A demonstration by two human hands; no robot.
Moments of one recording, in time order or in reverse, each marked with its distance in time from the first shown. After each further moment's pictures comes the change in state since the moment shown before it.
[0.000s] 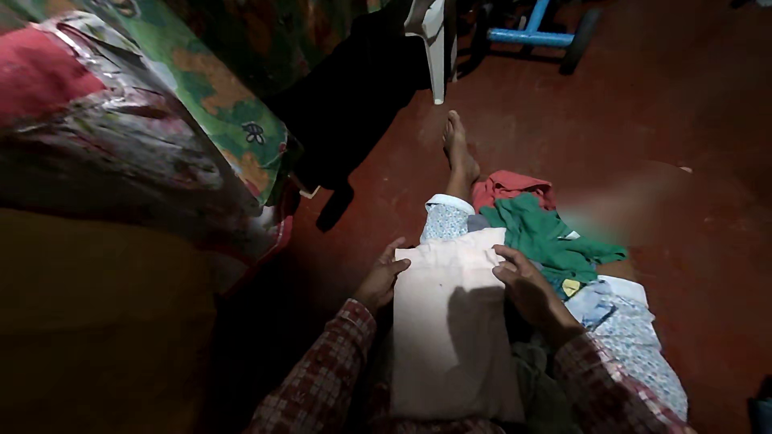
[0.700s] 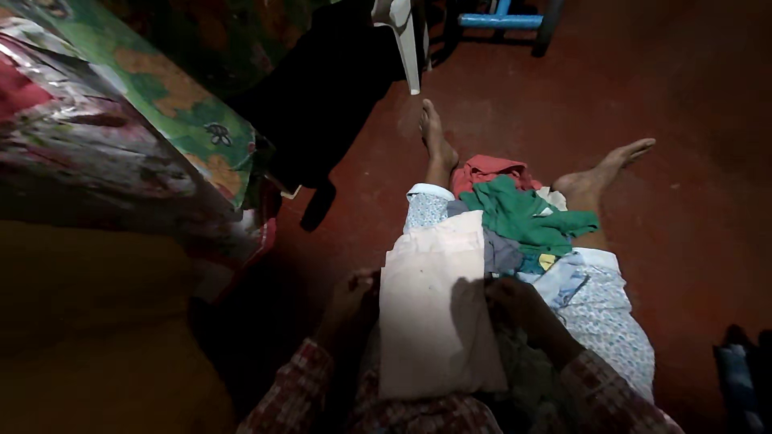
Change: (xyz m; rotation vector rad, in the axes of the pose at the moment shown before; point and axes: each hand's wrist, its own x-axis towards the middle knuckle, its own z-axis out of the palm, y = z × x) left_hand -0.067 -0.015 -0.031 0.548 0.169 0.042; right_hand -0.056 0.017 -0.021 -0.384 -0.063 0.264
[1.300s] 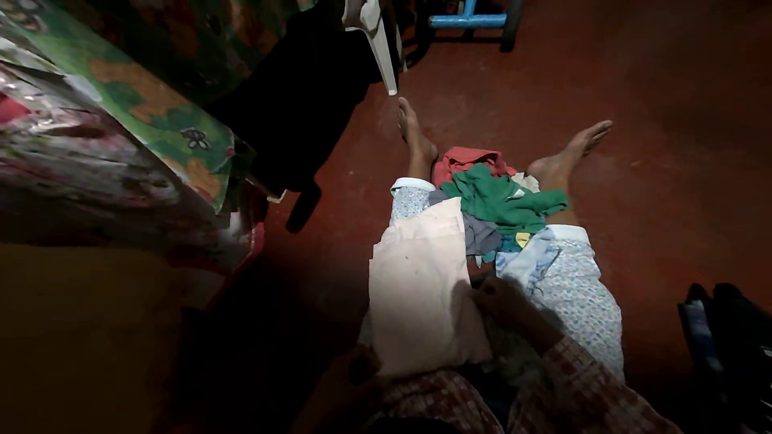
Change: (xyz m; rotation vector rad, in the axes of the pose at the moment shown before) left_hand -0.129 -0.008 0.001 0.264 -0.331 -0.082; right_hand -0.028 0.004 0.007 -0.209 -0.062 0.099
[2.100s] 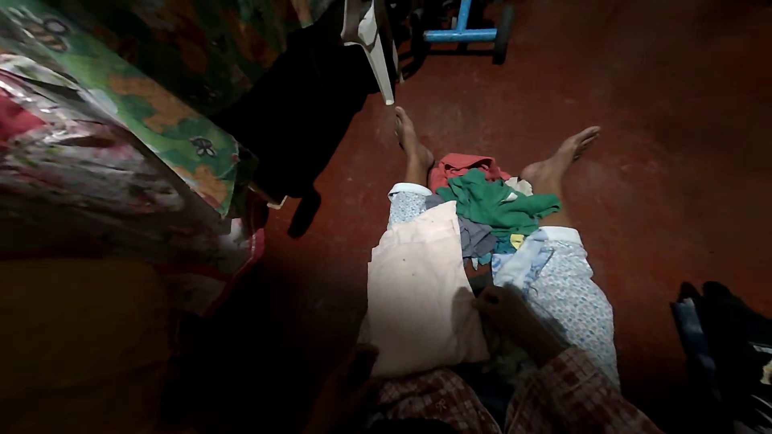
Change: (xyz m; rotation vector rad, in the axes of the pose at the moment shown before) left_hand -0.010 -0.012 0.018 -0.080 0.153 0.156; right_hand -0.015 0.015 0.007 0.092 0.052 -0.061
